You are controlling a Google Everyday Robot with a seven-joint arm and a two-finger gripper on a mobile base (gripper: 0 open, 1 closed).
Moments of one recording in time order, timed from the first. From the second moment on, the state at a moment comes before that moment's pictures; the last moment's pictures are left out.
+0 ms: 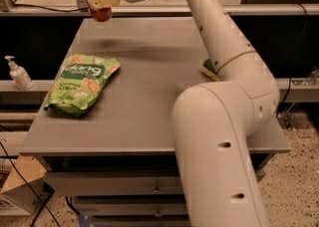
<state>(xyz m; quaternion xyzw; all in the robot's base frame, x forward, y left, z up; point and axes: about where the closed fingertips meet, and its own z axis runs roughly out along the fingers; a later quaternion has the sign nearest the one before) 0.813 0.160 0.985 -0.54 0.59 0.29 0.53</state>
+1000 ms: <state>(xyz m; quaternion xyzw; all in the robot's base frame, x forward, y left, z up) 0.719 0.127 0.941 -0.58 0.59 0.37 0.43</state>
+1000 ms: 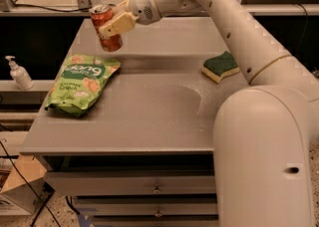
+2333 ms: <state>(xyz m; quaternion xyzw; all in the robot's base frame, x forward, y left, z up) 0.704 0.099 0.892 -0.54 0.62 0.36 0.44</state>
